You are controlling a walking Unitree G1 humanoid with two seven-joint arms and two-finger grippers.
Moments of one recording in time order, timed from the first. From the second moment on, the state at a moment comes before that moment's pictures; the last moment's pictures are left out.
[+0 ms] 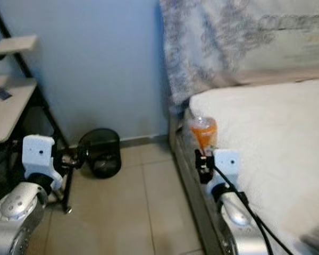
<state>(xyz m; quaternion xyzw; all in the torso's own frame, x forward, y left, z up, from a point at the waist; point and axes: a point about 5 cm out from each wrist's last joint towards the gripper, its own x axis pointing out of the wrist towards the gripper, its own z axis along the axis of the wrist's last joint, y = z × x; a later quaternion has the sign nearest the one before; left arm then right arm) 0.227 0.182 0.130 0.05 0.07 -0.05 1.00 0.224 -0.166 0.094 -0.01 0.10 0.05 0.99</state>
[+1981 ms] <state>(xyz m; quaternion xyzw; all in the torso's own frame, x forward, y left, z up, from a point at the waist) 0.226 0.174 0.129 0.07 0.06 -0.08 0.99 0.223 -0.167 0.091 -0.01 0.10 0.05 0.99</state>
